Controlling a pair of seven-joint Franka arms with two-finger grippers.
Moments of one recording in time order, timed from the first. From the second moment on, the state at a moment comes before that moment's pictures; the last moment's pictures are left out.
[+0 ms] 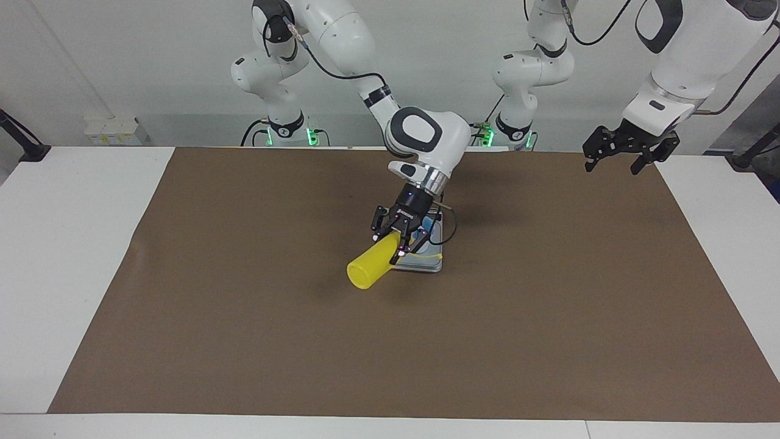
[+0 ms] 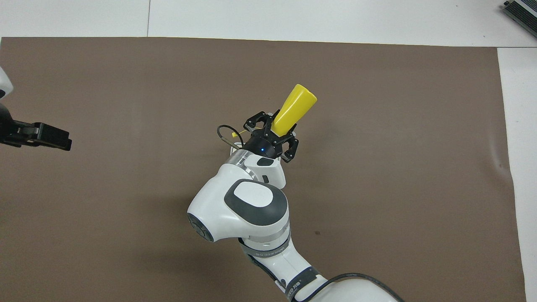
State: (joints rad) left arm 0.10 -0.02 -0.17 -1.59 -0.01 1.53 0.06; right arm 0.75 0.46 0.01 -1.68 -1.20 2.00 2.15
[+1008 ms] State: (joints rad) left arm 0.10 -0.02 -0.17 -1.59 -0.01 1.53 0.06; right arm 0.65 0.29 0.00 -1.67 -0.66 2.02 2.19
